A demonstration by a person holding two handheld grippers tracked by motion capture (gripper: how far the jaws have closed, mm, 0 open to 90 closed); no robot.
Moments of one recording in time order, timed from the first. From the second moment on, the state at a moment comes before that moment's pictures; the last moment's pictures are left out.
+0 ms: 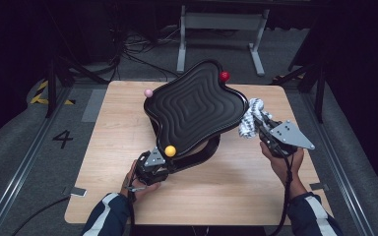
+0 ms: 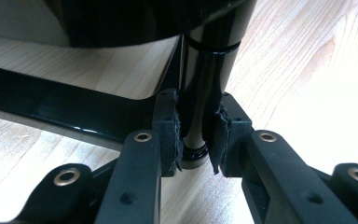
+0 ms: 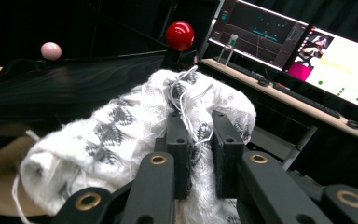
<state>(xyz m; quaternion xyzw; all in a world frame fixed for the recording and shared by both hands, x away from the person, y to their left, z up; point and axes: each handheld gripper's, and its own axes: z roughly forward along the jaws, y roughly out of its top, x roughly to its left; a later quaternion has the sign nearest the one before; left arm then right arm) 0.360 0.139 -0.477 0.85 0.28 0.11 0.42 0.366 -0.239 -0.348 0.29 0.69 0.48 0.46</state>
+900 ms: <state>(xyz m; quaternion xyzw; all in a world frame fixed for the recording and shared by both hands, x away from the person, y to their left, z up) 0.361 0.132 -0.479 0.85 0.28 0.11 0.43 0.357 -0.205 -0.355 0.20 0.75 0.47 0.41</state>
